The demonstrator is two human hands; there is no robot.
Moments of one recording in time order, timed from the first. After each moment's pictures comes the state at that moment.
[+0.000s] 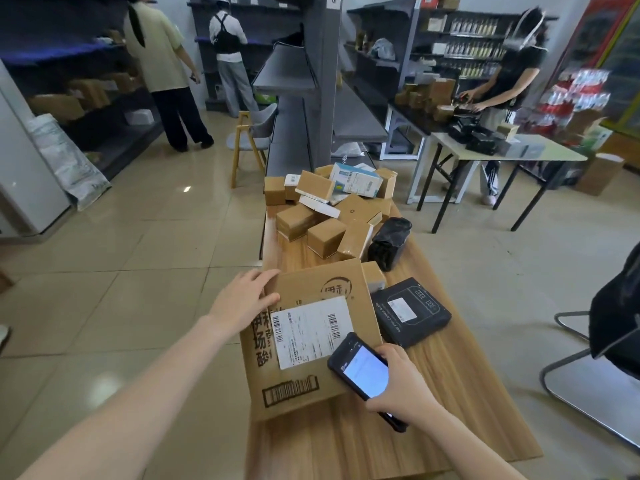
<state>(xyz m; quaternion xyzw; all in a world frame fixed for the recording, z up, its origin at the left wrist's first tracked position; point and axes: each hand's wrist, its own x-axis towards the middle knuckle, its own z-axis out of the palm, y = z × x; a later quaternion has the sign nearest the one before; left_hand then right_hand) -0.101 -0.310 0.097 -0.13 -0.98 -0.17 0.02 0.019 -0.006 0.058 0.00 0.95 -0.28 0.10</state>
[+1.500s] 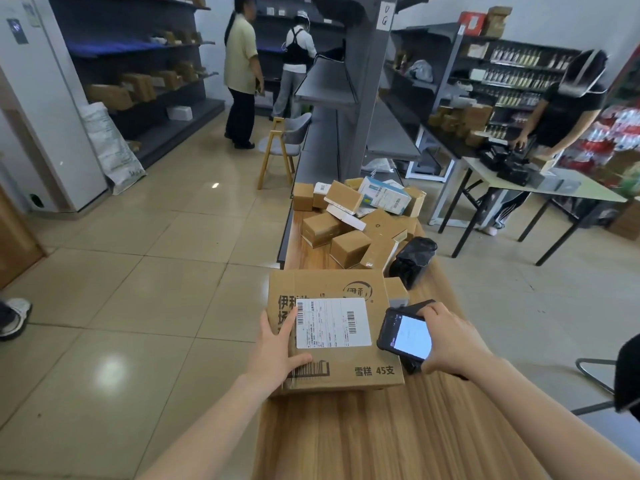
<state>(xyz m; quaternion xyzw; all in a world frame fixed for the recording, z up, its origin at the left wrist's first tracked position) -0.028 -0.279 0.033 0.05 -0.94 -0.34 -0.05 -0.051 0.020 0.146 -0.08 0.99 0.03 0.07</state>
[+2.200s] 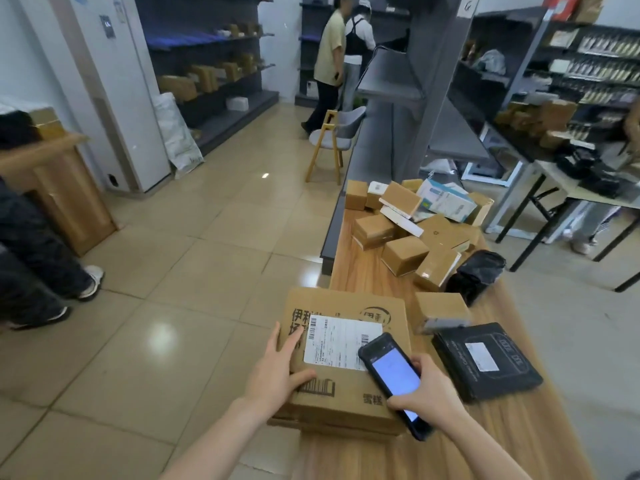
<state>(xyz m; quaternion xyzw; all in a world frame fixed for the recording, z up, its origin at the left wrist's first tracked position) -0.004 -0.358 0.012 0.09 -0.93 -0.35 -0.02 -0.045 -0.079 0.063 0.03 0.93 -0.32 0.18</state>
